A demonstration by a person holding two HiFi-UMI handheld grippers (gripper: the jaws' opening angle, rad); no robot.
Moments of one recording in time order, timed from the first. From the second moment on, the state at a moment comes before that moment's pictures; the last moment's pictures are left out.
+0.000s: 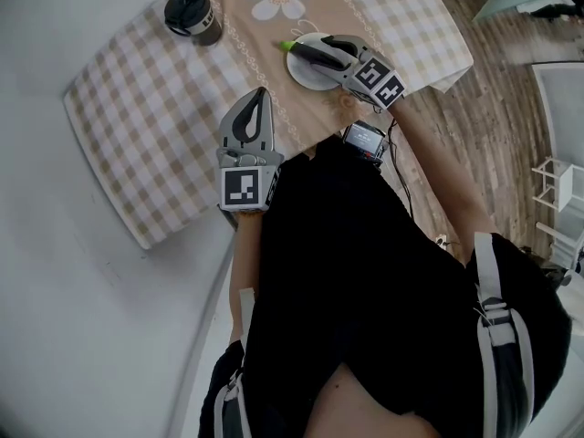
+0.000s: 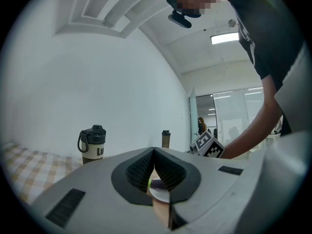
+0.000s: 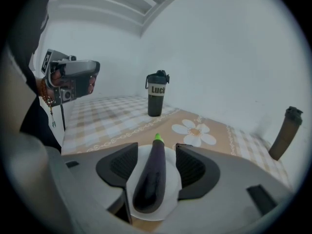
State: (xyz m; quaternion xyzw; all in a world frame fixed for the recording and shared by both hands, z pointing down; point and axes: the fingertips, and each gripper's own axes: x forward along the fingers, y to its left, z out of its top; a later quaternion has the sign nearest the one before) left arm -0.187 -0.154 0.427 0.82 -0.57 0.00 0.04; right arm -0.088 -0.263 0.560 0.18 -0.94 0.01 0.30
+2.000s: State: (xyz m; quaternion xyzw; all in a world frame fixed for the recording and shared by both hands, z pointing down) left arm -0.191 -0.189 0.333 0.76 -0.65 -0.04 -0.05; right arm -0.102 -0.215 0.333 0.33 -0.94 -0.08 0.00
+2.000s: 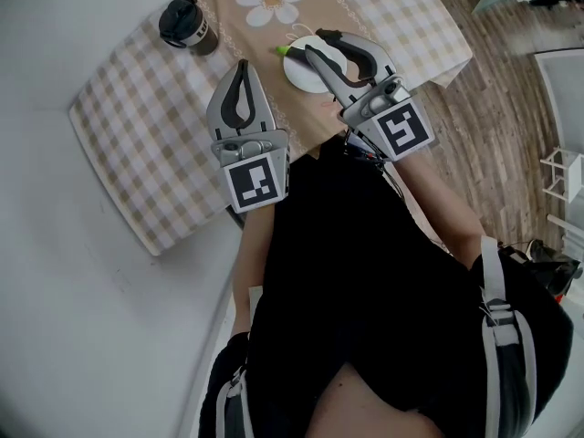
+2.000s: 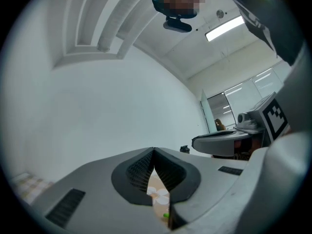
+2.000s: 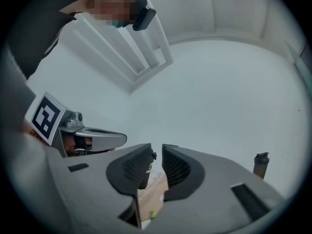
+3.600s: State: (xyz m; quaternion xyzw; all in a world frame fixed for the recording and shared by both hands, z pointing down) left arm -0.173 -0.186 0.376 0.76 -0.65 0.00 -0.04; right arm -0.102 -0.212 0.414 0.30 -0.95 -0.04 0.09
